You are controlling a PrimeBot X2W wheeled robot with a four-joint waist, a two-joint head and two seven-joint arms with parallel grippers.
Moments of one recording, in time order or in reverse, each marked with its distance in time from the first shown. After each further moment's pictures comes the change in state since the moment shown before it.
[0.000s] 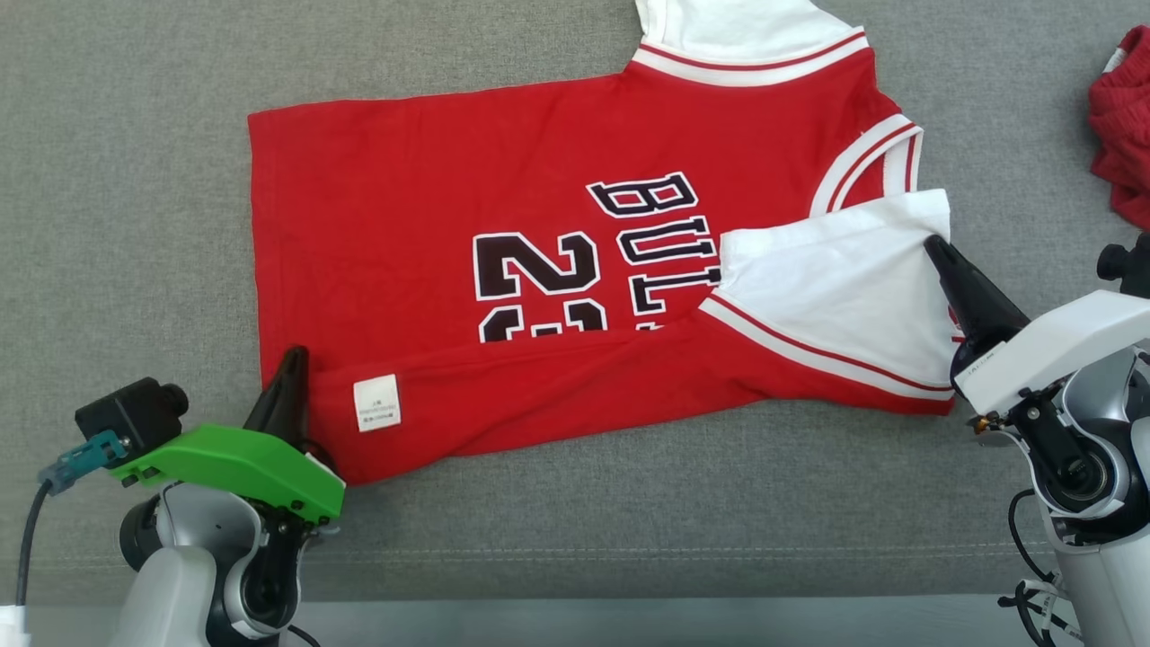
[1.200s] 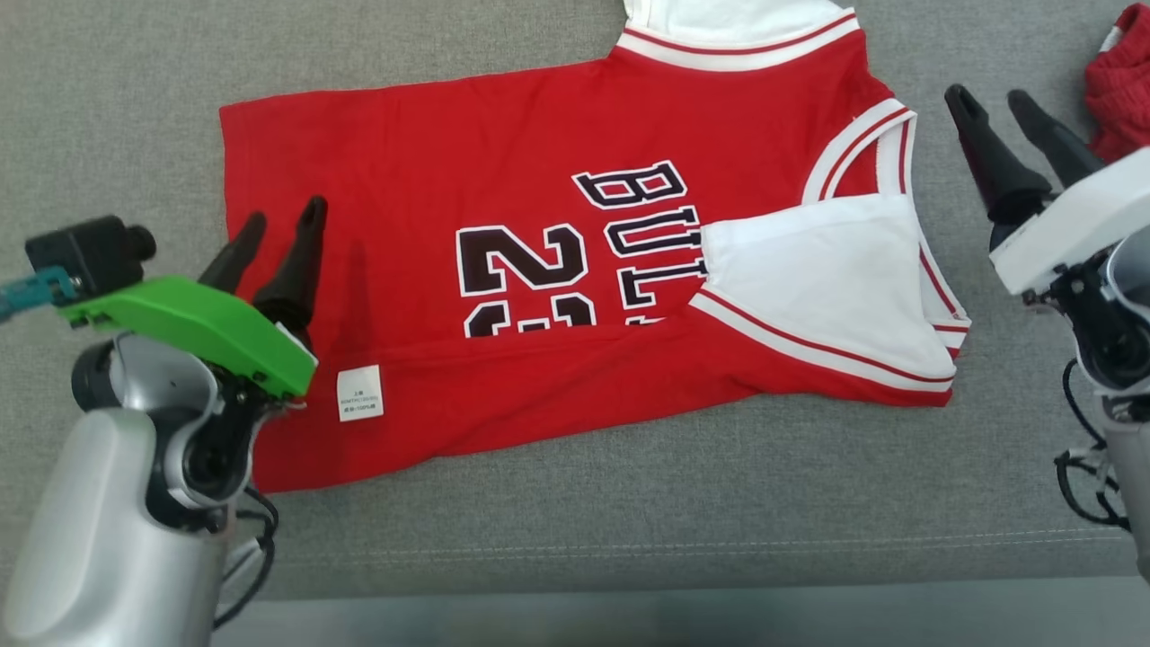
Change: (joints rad) left arm -0.227 0.040 -0.019 0.015 -0.009 -0.063 0.114; right arm -0.215 -0.084 0.029 0.013 -0.158 -0.001 0.042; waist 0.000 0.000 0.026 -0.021
